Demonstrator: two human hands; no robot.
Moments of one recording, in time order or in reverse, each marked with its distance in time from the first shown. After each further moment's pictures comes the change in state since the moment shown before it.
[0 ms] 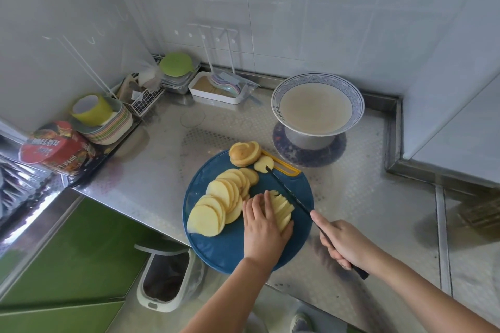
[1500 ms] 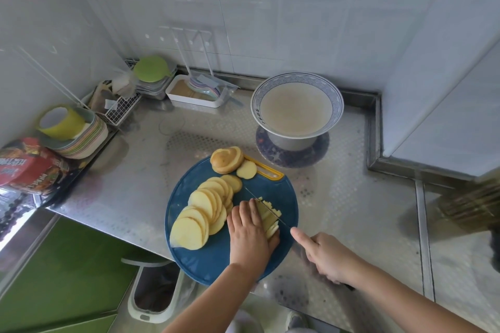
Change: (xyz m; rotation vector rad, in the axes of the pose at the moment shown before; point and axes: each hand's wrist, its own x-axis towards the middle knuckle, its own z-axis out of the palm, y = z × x) left_hand 0.008 0.005 -0.006 0.099 -0.242 -0.020; right_hand -0.004 0.004 0.006 -0.196 -0.004 0.066
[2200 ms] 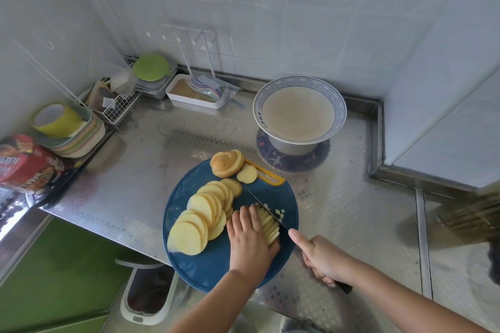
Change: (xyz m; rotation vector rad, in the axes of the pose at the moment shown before) left_hand 0.002 -0.002 0.008 0.046 -0.013 0.042; right_hand 0.024 0.000 0.001 0.050 -0.110 0.130
